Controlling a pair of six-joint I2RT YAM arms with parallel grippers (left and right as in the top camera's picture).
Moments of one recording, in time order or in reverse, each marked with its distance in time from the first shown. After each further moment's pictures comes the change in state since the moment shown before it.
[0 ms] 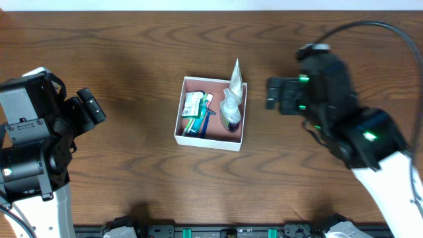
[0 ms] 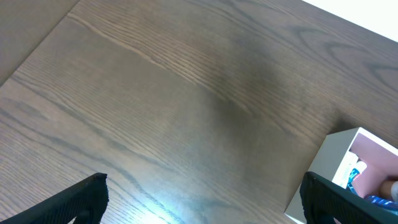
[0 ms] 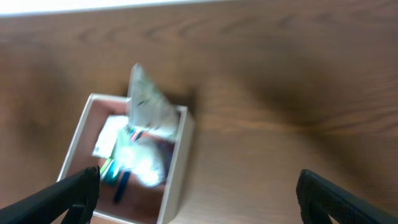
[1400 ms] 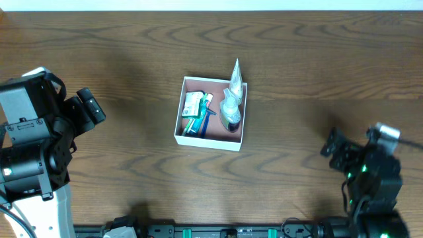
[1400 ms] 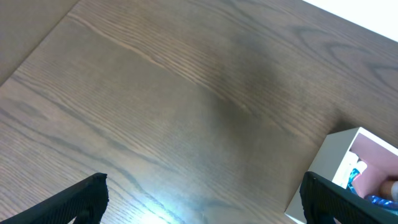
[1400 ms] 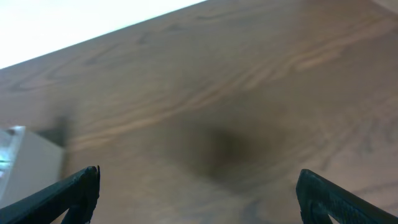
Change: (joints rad) left arm 0.001 0.001 0.000 0.000 0.000 0.000; right arm -0.436 -0.814 -0.882 0.289 0.047 -0.082
